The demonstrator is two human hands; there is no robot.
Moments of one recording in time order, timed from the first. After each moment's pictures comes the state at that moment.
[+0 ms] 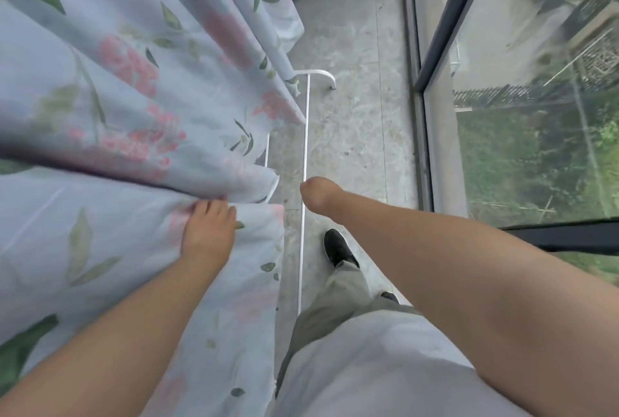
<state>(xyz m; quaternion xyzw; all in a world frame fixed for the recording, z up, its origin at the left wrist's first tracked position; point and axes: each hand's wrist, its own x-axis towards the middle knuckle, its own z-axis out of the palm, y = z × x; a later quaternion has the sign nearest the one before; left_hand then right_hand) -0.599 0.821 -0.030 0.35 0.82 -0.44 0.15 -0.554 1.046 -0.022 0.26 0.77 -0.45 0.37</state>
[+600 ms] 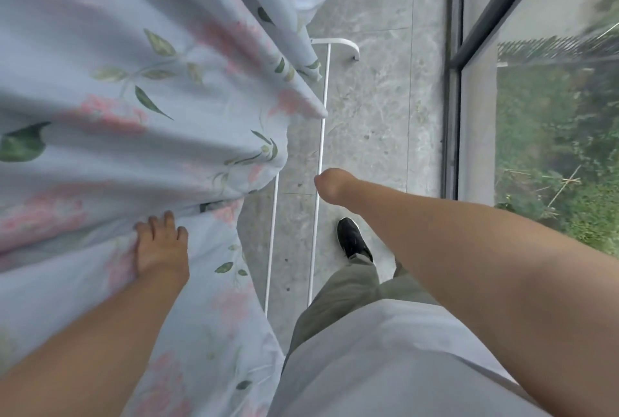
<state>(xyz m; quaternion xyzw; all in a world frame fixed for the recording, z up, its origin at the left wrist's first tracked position) -0.676 0.773 -0.029 0.18 0.74 -0.58 0.30 -0.654 1.086 -0.070 0.28 0.72 -0.45 0.44</state>
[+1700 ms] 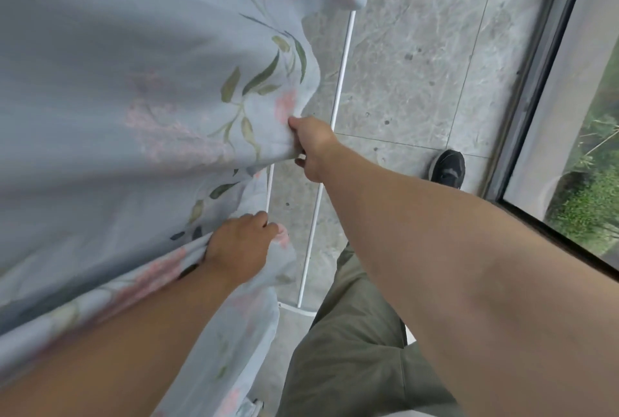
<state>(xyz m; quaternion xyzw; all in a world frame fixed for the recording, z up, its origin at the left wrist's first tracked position) -0.603 0.822 -0.205 0.35 0.82 -0.22 0.40 -0.693 1.012 -0.270 0.48 0.32 -0.74 0.34</state>
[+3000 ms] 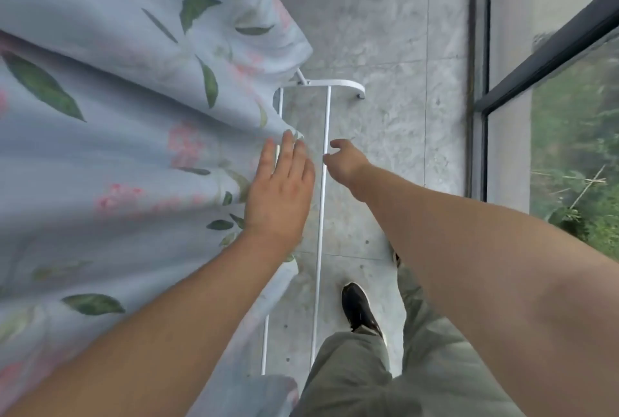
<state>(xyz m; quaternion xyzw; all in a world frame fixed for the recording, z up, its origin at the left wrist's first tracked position) -0.879 1.106 -0.120 0.40 0.84 -0.36 0.09 -0.887 1.235 -0.220 0.37 0.64 -0.63 0.26</state>
